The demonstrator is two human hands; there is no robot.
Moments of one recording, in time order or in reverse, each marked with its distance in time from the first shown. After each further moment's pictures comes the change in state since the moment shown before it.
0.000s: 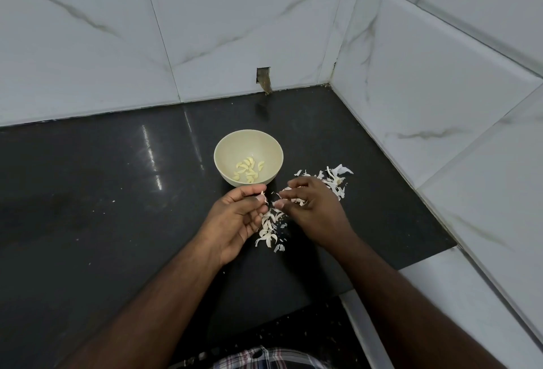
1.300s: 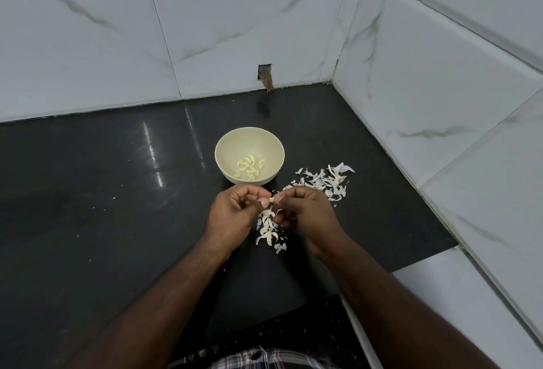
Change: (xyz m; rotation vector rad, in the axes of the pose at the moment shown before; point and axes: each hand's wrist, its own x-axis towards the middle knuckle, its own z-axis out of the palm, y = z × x) left_hand 0.000 -0.007 -0.005 0.641 0.101 0.430; right_hand -0.006 -0.026 0.013 0.799 -0.082 0.444
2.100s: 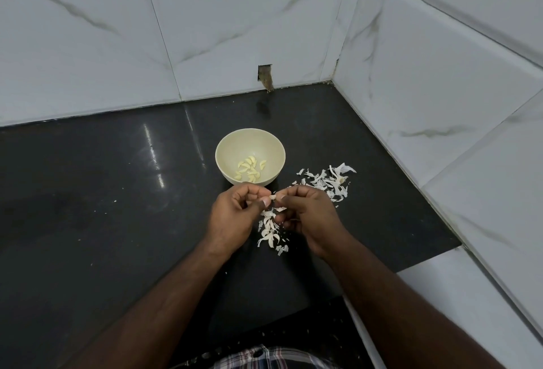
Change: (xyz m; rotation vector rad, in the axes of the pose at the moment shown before) left_hand 0.003 0.000 -0.002 0.075 0.001 0.064; right_hand 0.003 -0.004 0.000 0.053 -0.018 0.056
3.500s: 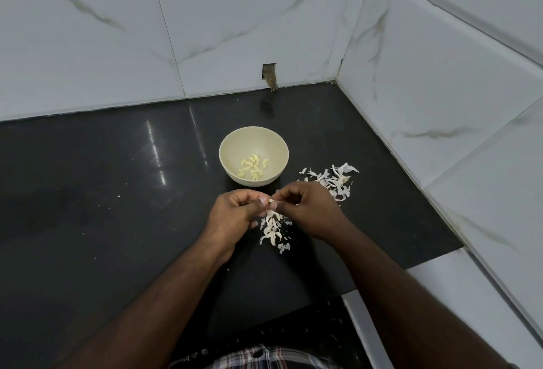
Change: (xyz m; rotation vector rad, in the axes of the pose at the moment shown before) left_hand 0.002 -0.012 -0.003 -0.234 -0.059 -0.287; right_hand 0.015 -0.002 -0.014 -0.824 -0.079 -0.371
